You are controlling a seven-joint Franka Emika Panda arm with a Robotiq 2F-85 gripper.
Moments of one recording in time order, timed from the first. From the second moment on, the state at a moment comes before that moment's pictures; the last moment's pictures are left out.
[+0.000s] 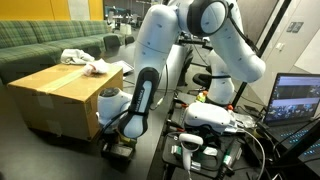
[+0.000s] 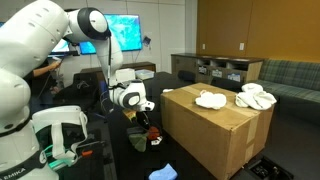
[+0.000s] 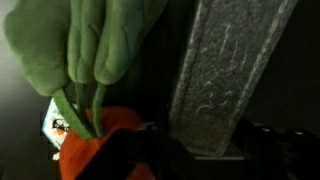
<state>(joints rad) 0.71 0.80 -0.07 -2.12 0.18 2.96 0.28</state>
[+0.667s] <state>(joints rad) 0.40 0.53 0.11 -2.16 0.10 2.58 0.17</state>
